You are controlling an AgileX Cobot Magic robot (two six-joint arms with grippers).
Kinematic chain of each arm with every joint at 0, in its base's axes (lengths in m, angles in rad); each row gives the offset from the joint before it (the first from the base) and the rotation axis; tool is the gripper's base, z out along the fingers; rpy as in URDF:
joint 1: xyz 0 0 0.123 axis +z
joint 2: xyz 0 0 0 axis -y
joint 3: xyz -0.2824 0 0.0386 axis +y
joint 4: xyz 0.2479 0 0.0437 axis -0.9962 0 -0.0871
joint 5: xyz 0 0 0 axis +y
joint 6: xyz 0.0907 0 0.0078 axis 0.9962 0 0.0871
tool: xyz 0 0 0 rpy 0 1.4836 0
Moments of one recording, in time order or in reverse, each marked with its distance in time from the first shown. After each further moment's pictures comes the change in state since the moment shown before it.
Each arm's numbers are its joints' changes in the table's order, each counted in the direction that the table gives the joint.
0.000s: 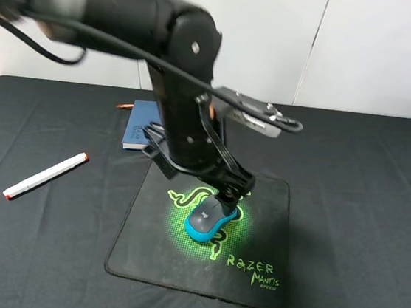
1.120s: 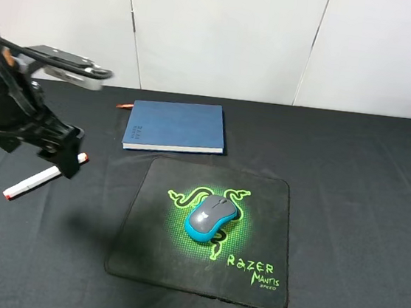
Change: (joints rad) left arm 0.554 0.420 0.431 -0.035 0.035 0.263; right arm 0.000 0.000 0.000 0.000 -0.001 0.000
